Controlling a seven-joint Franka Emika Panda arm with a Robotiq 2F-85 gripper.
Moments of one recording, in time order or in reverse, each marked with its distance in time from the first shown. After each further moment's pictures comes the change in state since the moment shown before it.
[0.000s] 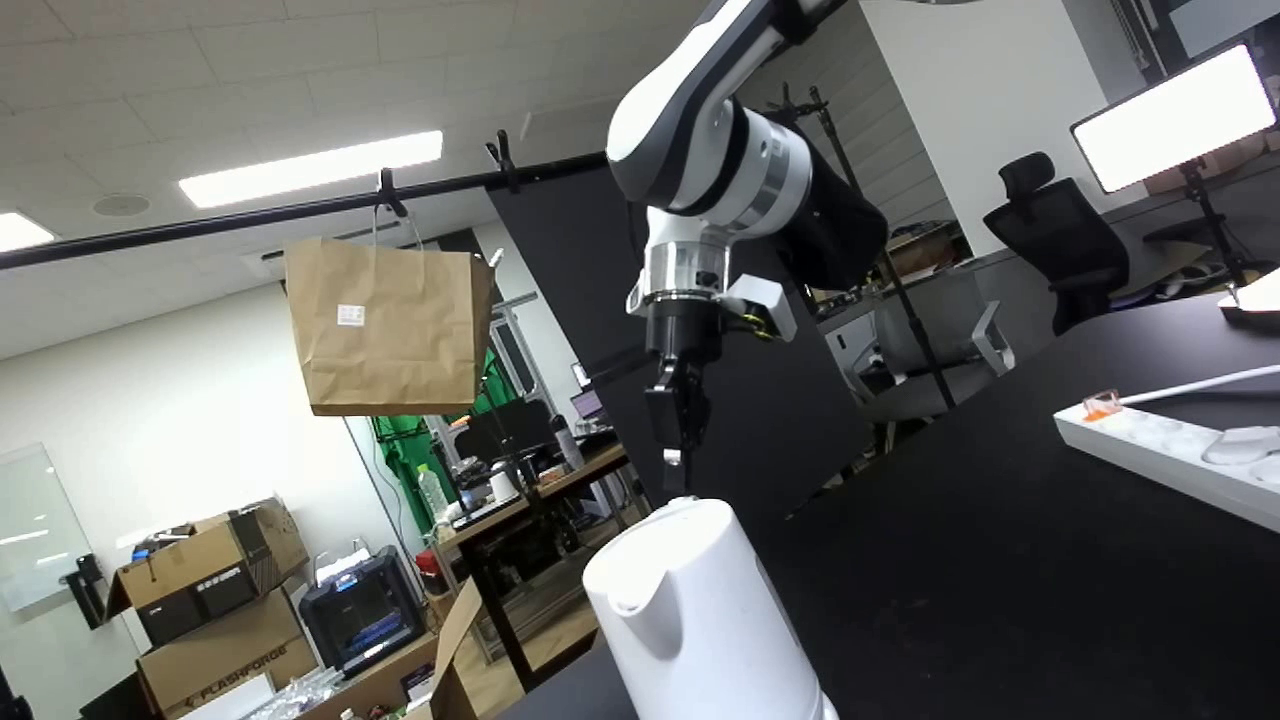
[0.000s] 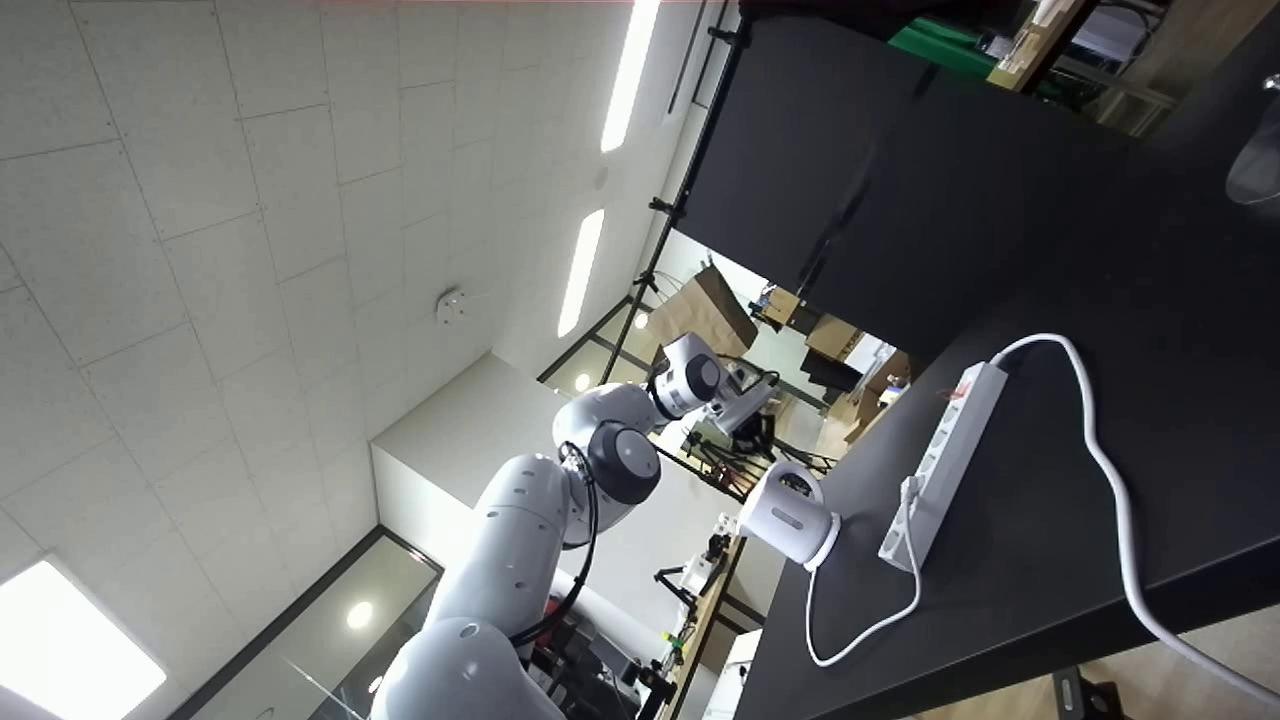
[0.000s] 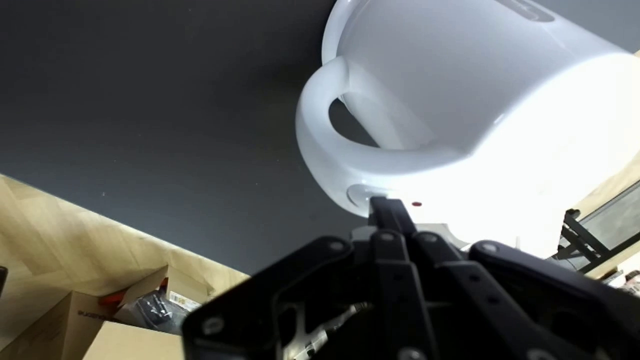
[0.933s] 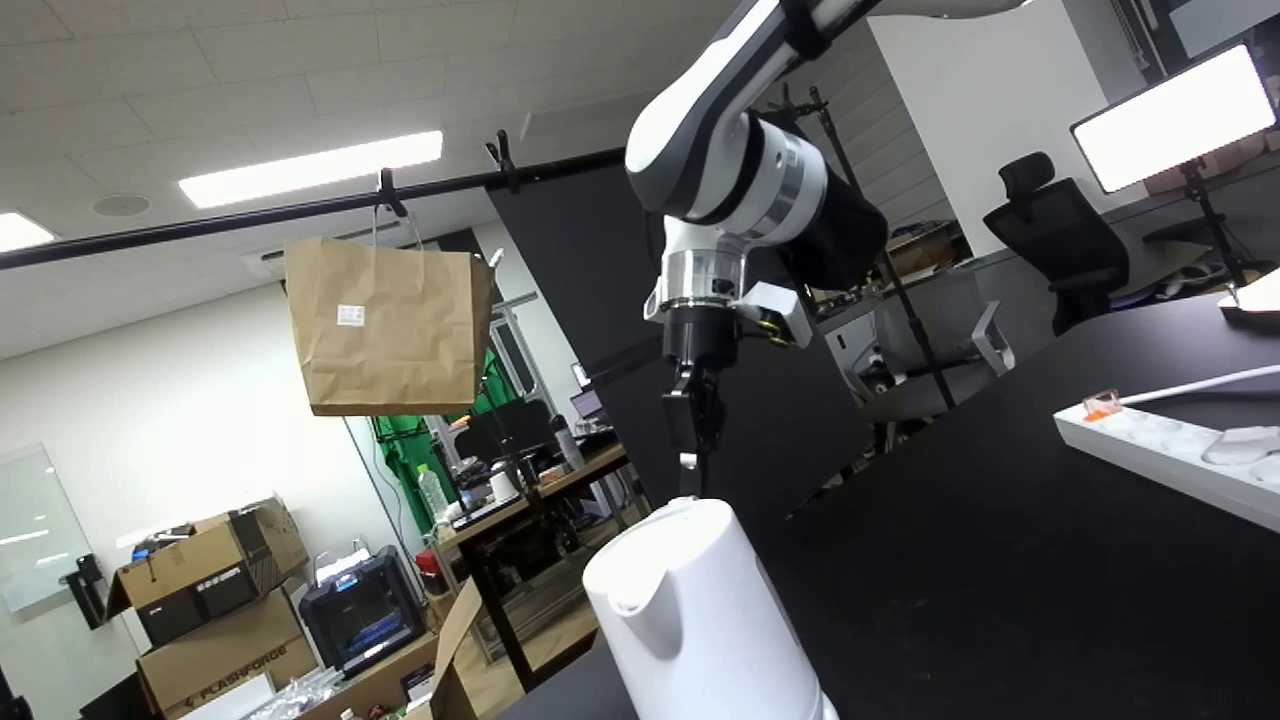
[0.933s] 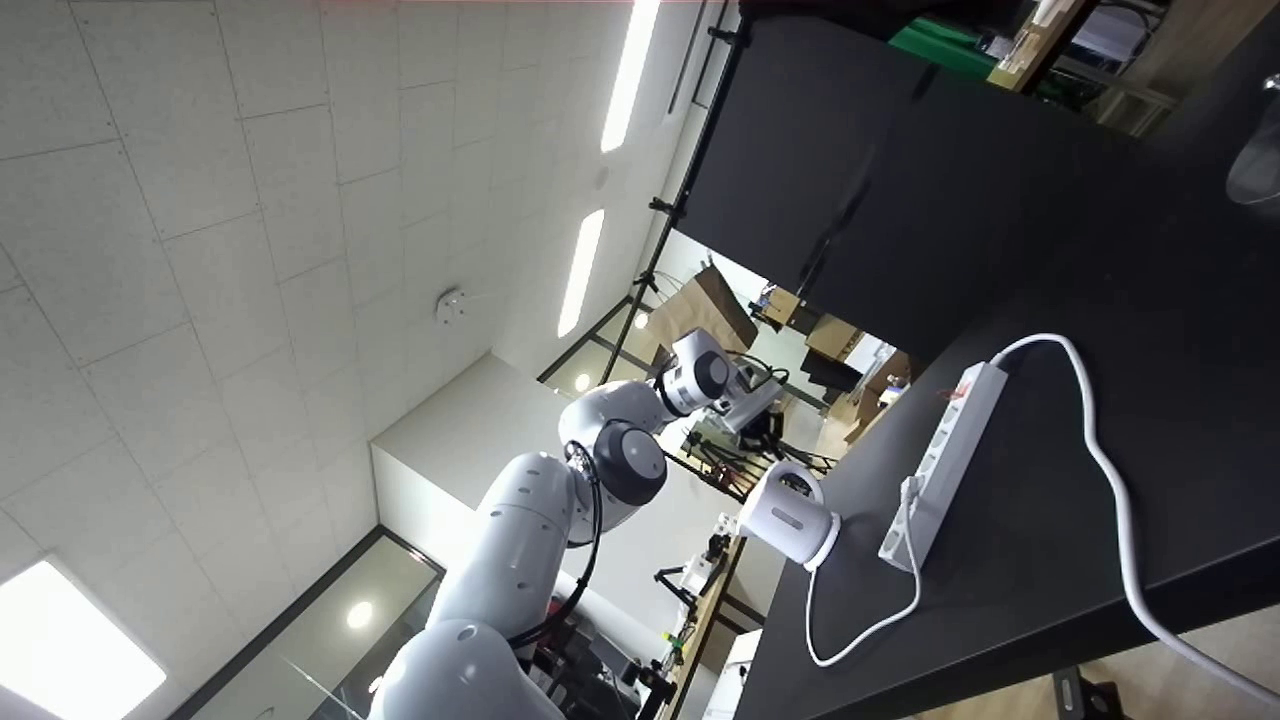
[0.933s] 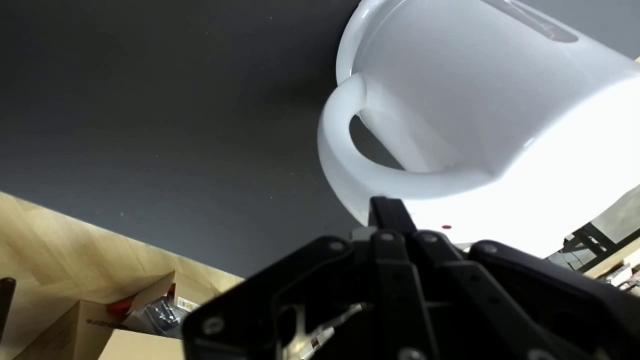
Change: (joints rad) arm -0.023 0.021 0.009 0.007 0.003 -0.001 0.000
